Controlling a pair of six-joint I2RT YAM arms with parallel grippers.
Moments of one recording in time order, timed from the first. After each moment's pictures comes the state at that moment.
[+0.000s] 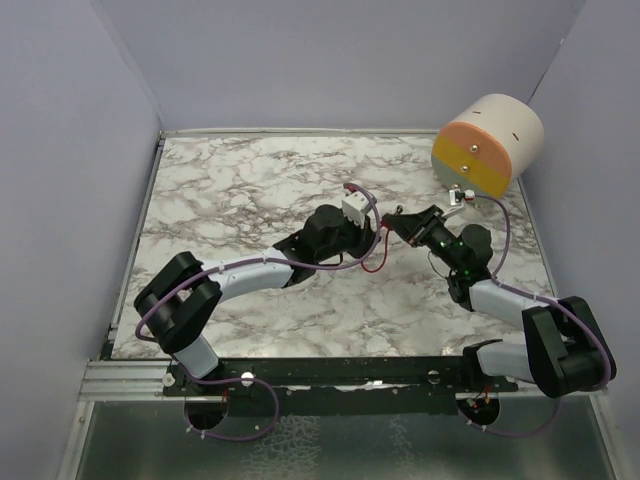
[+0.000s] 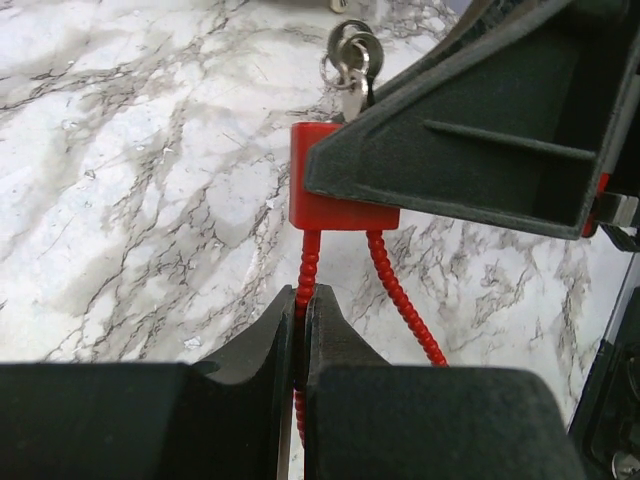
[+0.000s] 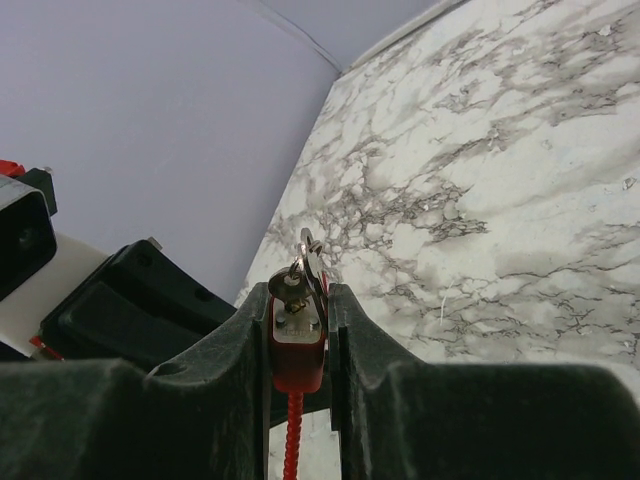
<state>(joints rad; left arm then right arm) -0.87 1.63 0.94 0.40 0.11 -0.29 0.25 1.27 0.35 0.98 -0.45 0.93</state>
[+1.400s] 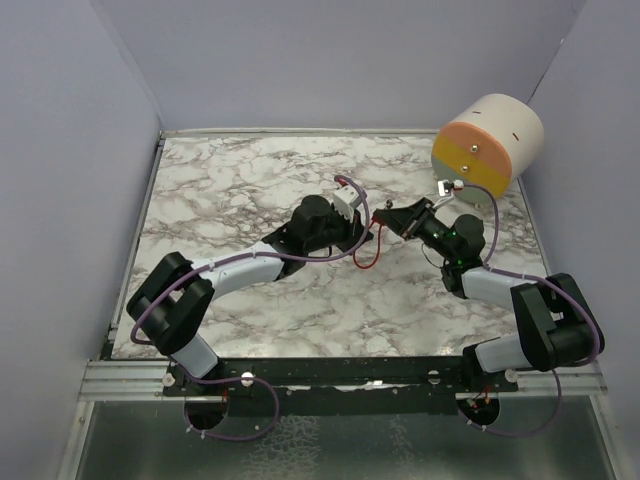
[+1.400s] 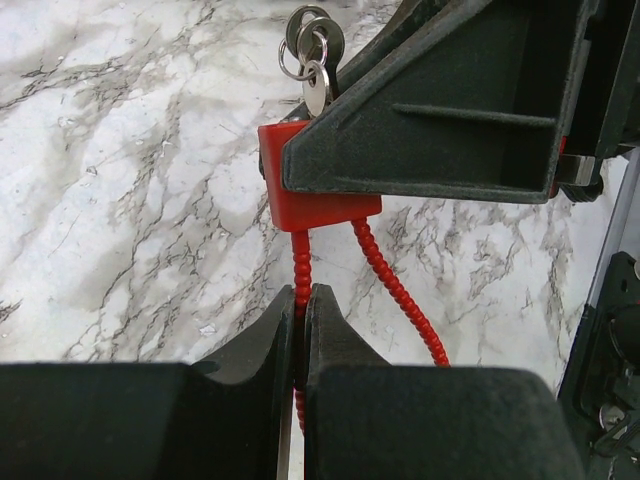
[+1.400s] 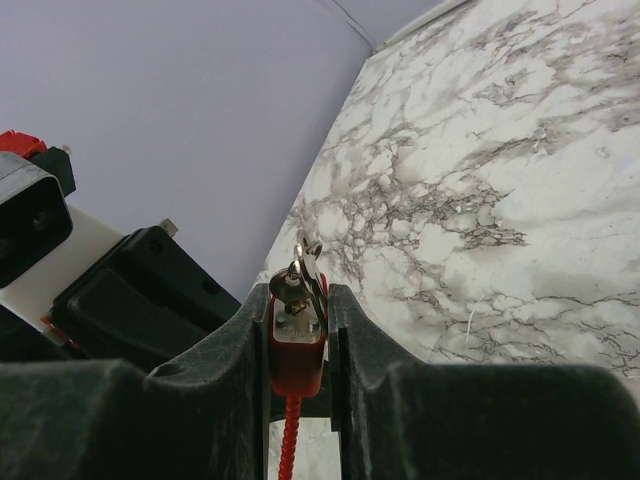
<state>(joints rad) -0.79 1.59 0.93 0.36 0.29 -0.27 0.26 1.41 0.44 1.06 -0.52 0.95</state>
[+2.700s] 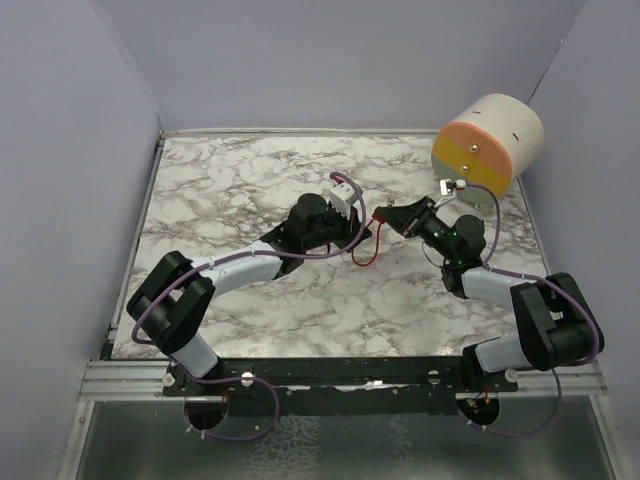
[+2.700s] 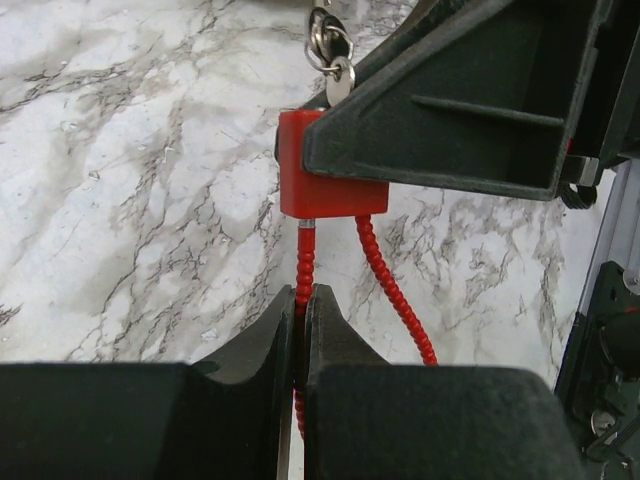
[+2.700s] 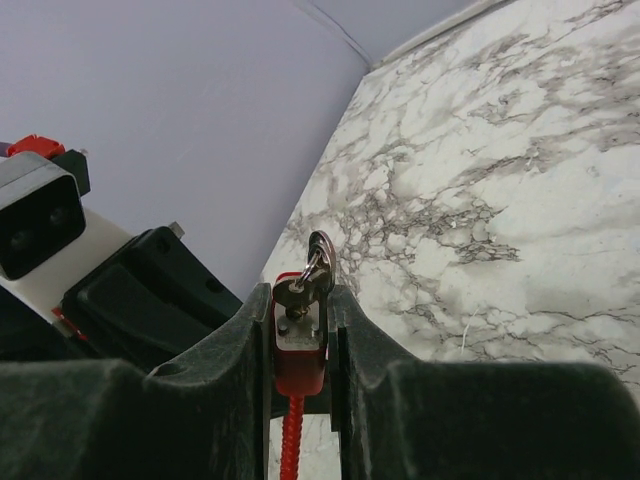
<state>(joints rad) -0.76 1.58 0.92 0.40 0.30 -0.32 0.27 1.41 0.44 1.09 -0.49 0.95</state>
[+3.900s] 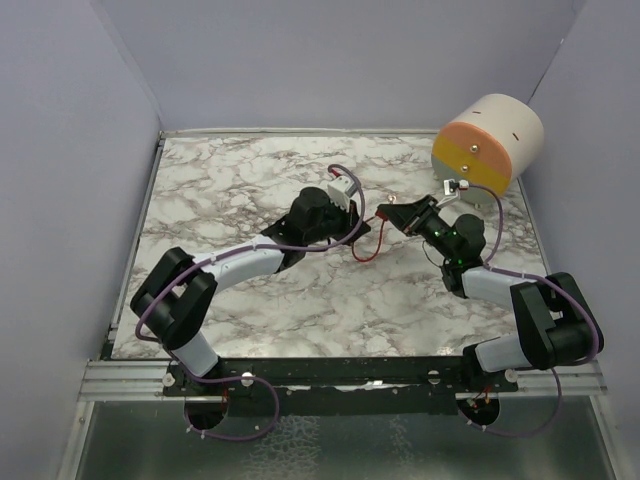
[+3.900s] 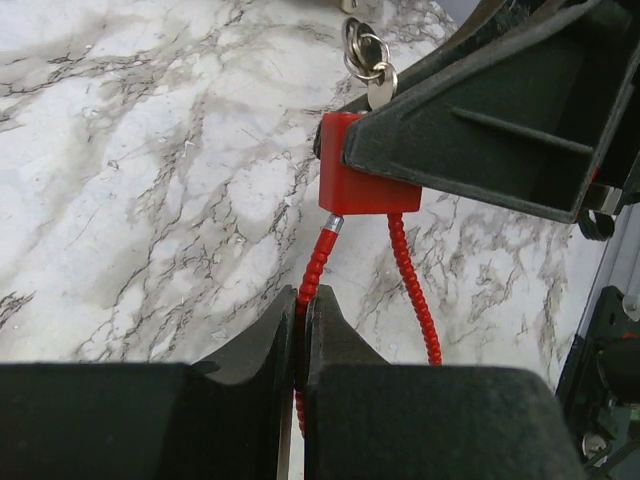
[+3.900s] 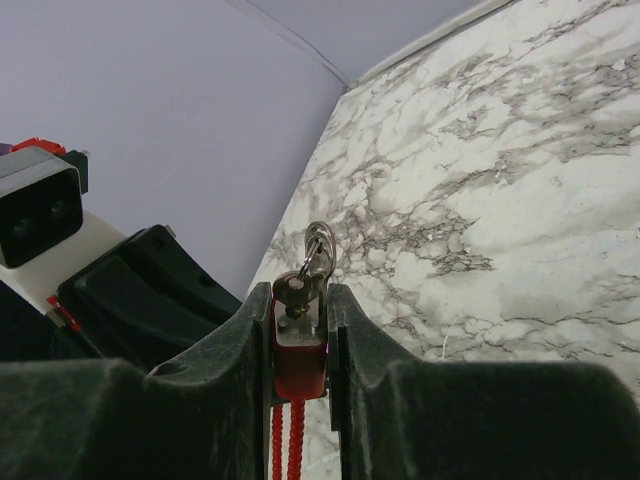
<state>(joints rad) -0.74 1.63 0.99 0.34 0.27 -0.34 0.25 1.41 0.44 1.07 -0.43 0.94</state>
